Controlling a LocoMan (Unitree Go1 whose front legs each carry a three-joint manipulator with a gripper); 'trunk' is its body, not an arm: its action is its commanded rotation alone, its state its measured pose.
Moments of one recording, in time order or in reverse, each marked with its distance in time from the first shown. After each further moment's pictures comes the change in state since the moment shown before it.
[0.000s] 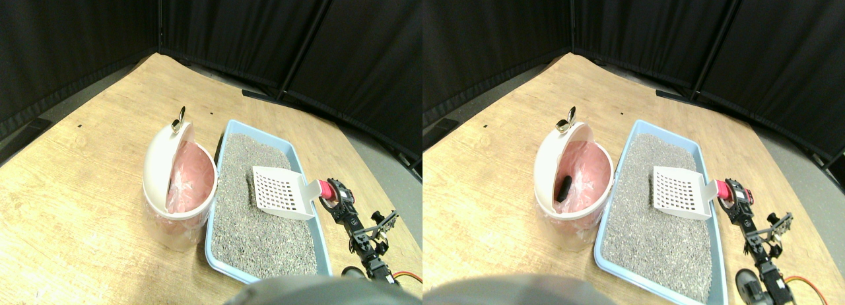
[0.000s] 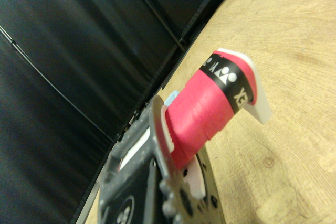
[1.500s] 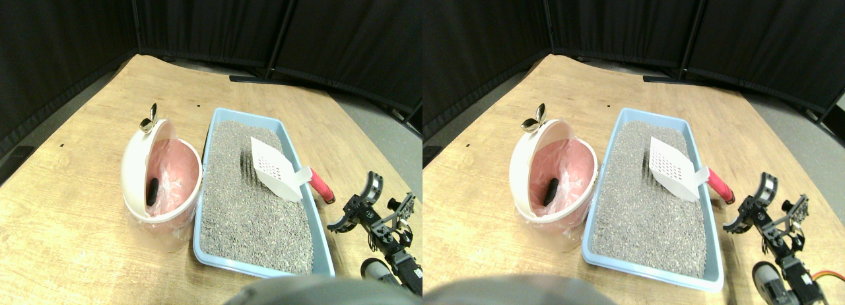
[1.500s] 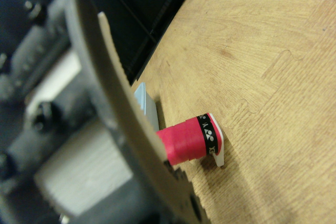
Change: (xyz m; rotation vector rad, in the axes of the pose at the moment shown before) right arm -0.044 -0.030 -0.011 0.193 0.197 -0.101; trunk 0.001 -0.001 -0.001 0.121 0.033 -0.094
